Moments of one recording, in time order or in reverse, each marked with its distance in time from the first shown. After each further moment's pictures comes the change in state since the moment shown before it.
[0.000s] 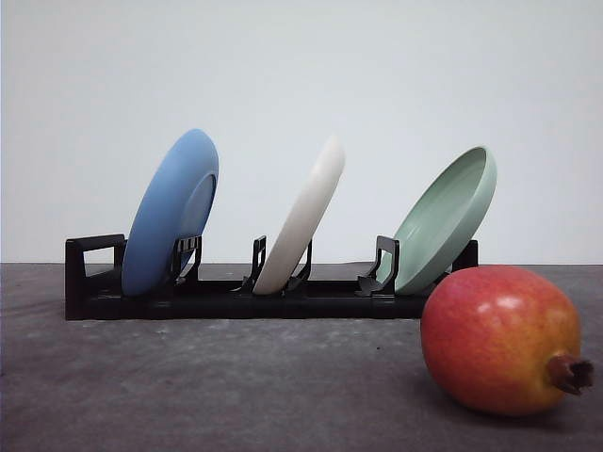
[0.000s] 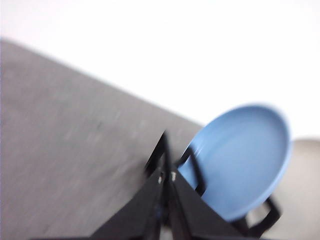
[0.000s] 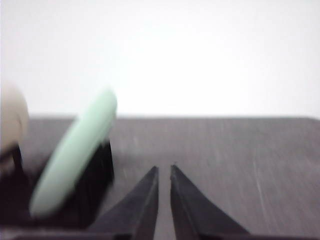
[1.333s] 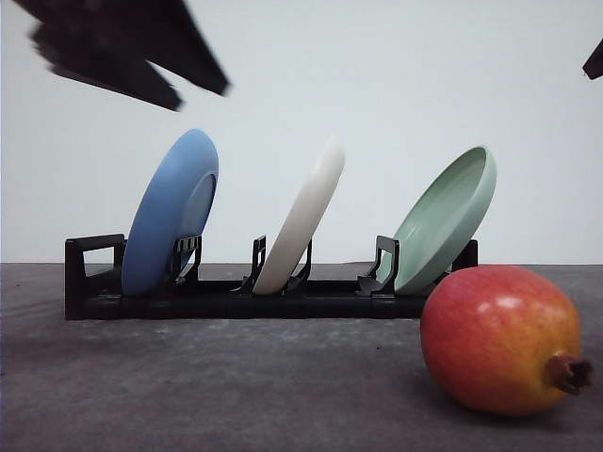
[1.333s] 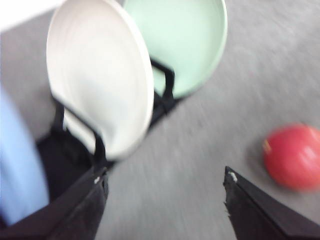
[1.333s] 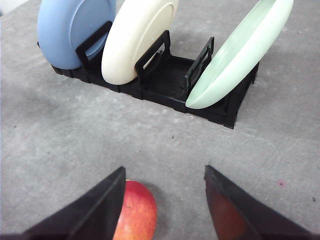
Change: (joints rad) left_arx -0.659 1.068 0.740 -0.188 0.044 0.575; right_arx 0.283 0.467 0.553 -0.681 -0.237 -0.024
